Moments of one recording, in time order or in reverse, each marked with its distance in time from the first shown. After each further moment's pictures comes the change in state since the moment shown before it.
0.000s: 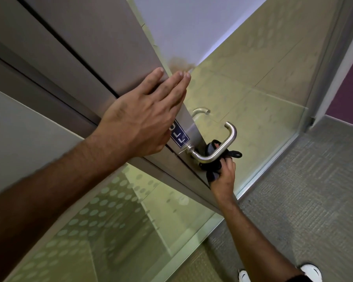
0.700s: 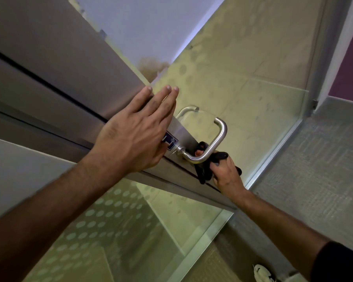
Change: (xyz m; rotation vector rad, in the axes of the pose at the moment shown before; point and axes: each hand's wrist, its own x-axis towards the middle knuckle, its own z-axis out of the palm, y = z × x) left_hand 0.015 0.027 0.012 -0.104 -0.013 0.004; right_hand 0.024 0.032 -0.024 -0.428 -0.268 -0.540
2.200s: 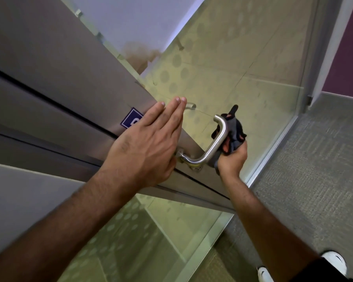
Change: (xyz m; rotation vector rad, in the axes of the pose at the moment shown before) left_hand 0.011 0.036 0.030 -0.117 0.006 0.045; right_hand 0.057 -0.010 -0.007 0.716 0.684 0.891
